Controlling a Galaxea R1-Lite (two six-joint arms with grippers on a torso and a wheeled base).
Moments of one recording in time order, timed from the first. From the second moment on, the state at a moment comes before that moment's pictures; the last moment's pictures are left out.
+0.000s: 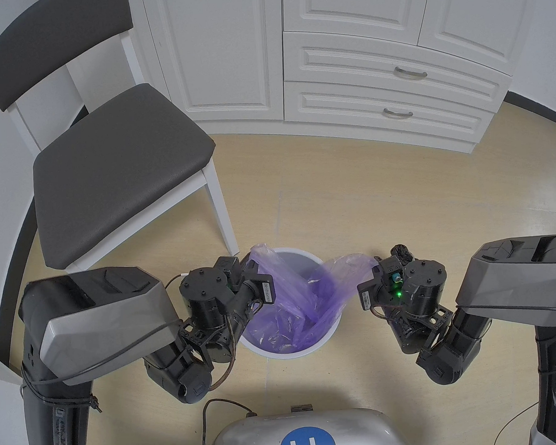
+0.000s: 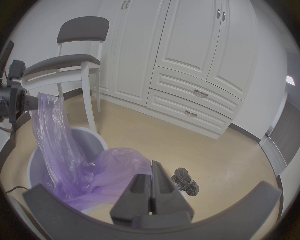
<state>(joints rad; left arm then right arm) -0.60 2.37 -0.87 -1.53 0.31 -0.06 0.55 2.31 -0.73 -1.55 -0.50 -0.26</state>
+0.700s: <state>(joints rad) -0.59 2.23 -0.63 -1.53 0.24 0.04 0.59 2.31 -0.67 -1.55 -0.49 -0.30</state>
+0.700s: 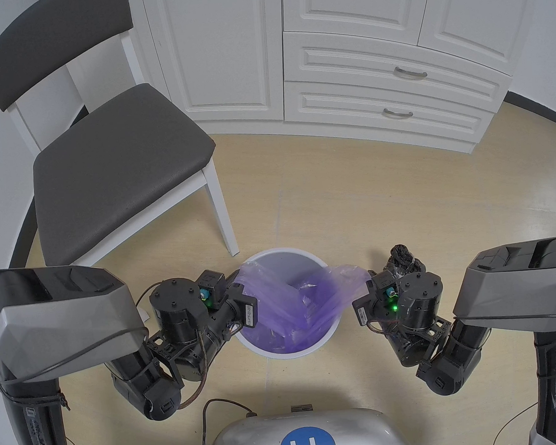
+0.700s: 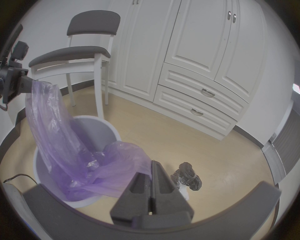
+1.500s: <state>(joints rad) -0.59 2.13 -0.64 -1.23 0.24 -0.03 0.64 2.12 -0.72 -1.08 -0.44 0.06</state>
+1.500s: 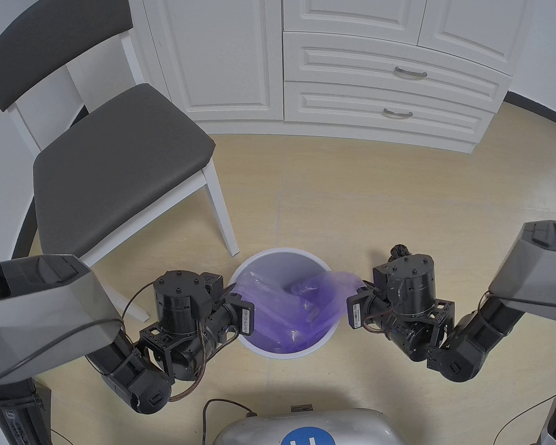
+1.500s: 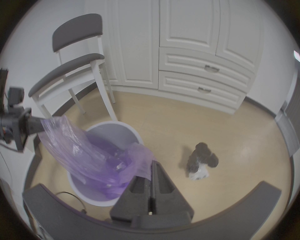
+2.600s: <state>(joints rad) -0.36 2.00 -0.82 -0.73 0.10 -0.16 0.43 1.96 -0.92 -0.56 -0.12 0.23</state>
